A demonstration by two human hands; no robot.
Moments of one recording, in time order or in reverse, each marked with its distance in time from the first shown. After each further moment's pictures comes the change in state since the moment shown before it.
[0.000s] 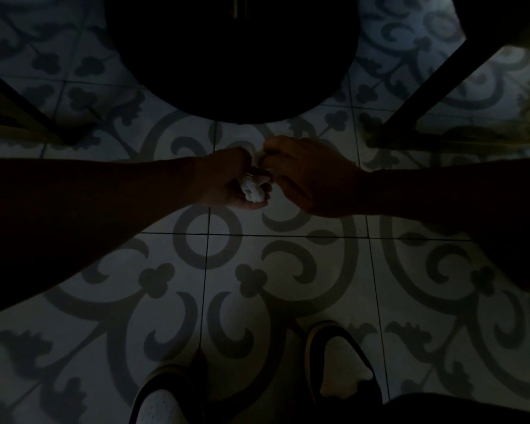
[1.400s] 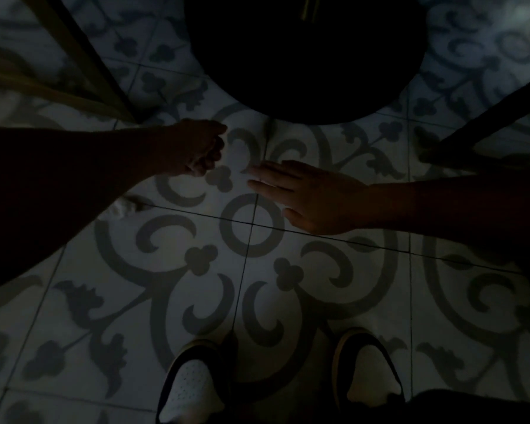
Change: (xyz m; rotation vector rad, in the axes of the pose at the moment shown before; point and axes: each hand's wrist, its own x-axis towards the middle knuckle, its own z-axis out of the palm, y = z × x) left_hand -0.058 0.007 -0.111 0.265 0.410 0.168; right_hand 0.043 -0.032 0.042 -0.153 -0.284 -0.266
